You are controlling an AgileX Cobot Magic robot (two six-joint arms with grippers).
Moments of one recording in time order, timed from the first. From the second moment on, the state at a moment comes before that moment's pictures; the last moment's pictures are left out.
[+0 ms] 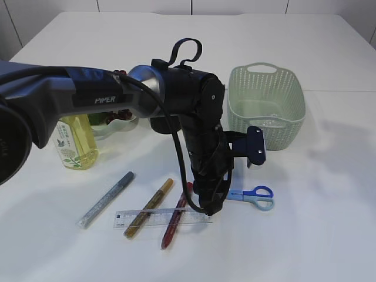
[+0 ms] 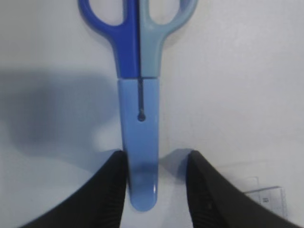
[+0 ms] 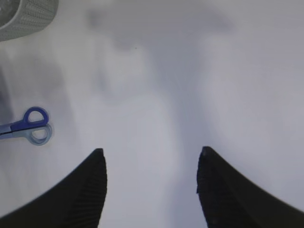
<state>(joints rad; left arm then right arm) -0.74 2.42 -1.90 -0.16 1.00 0.98 -0.14 1.46 -1.29 0.04 1.24 0.19</state>
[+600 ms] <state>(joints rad) -0.74 2.42 -1.90 -0.17 1.00 0.98 -0.14 1.46 -1.29 0.04 1.24 0.19</state>
